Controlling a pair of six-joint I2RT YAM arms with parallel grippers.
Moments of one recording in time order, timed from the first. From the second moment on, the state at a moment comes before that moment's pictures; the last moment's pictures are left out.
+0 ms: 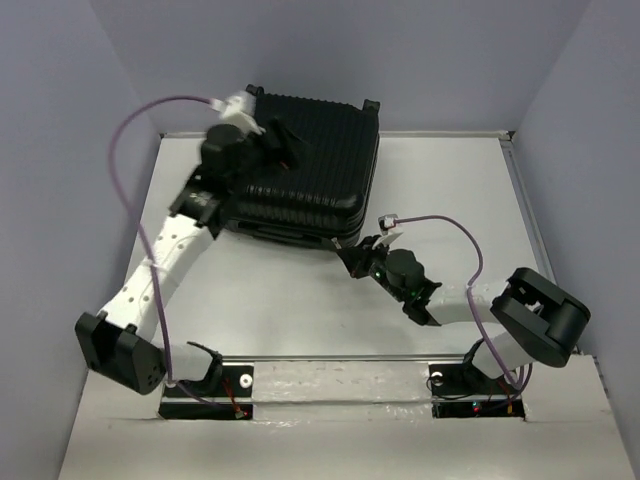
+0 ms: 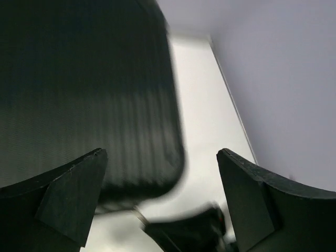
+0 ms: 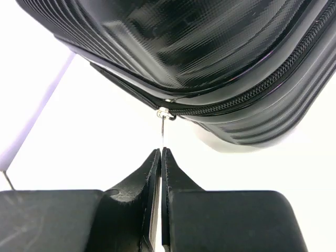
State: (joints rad) left arm -0.56 1.35 1.31 -0.24 0.10 -0.61; right arm 0.85 1.48 0.45 0.91 0.18 0.61
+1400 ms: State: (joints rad) left arm 0.02 1.46 0.83 0.46 0.37 -0.71; right arm 0.91 1.55 0.58 0.72 0.26 0.50
